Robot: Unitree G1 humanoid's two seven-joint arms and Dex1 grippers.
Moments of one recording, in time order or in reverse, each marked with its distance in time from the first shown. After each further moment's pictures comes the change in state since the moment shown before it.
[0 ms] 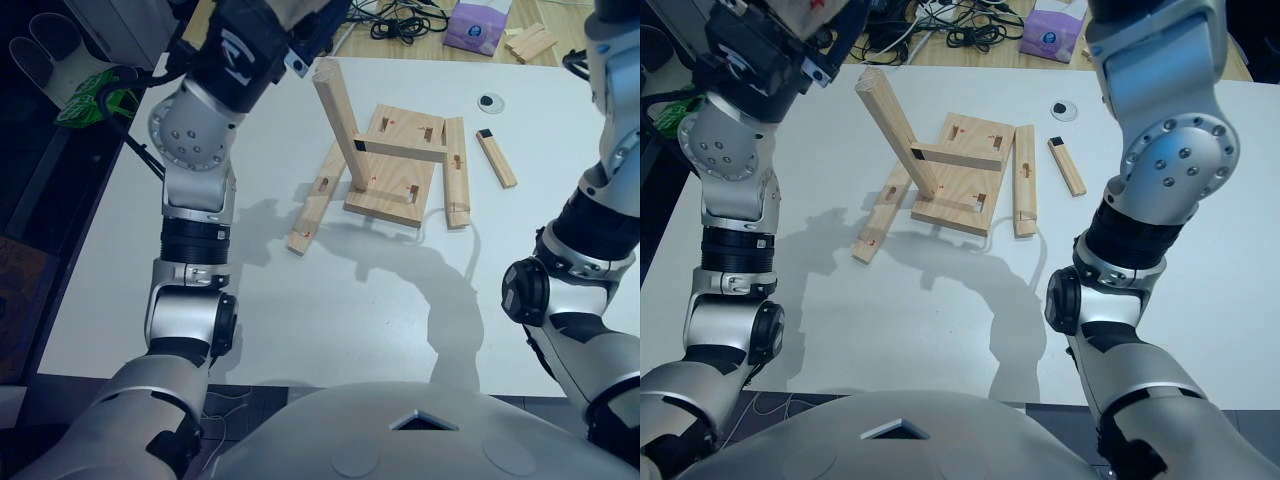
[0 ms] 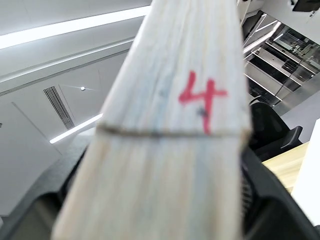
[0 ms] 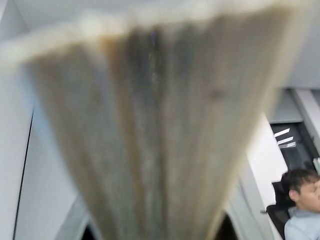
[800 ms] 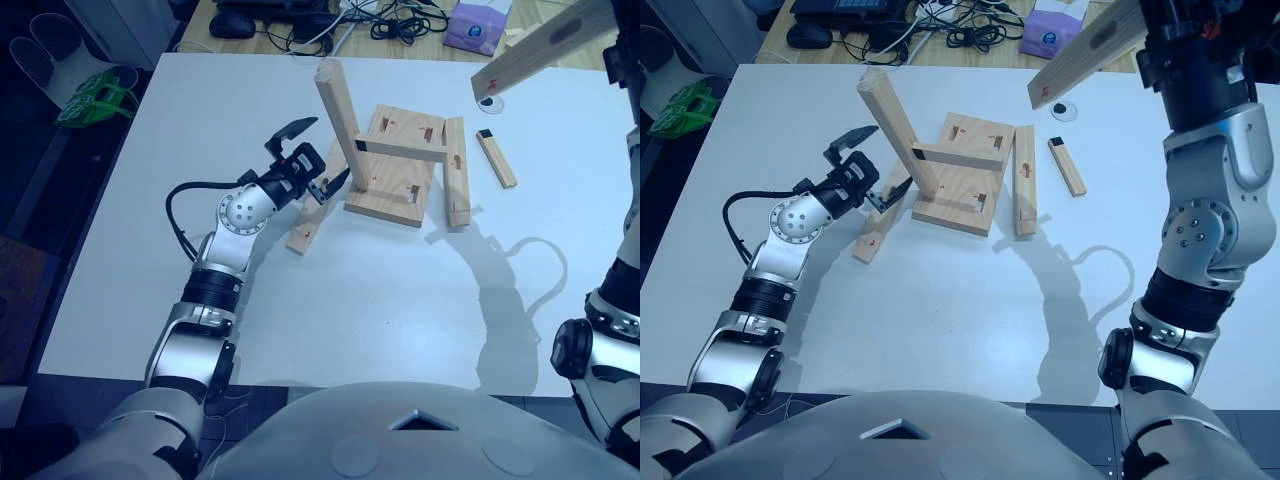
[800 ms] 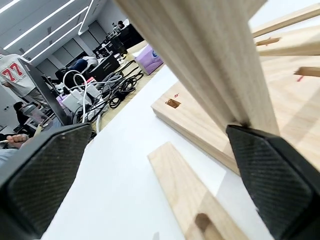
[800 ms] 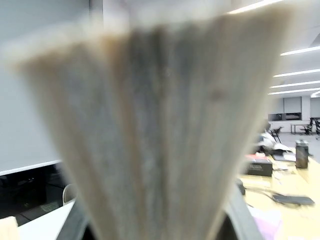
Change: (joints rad) left arm 0.255 0.007 -0.171 0.229 0.188 0.318 -0.030; right arm 0.383 -0.268 -0.053 0.092 -0.518 -0.172 0.042
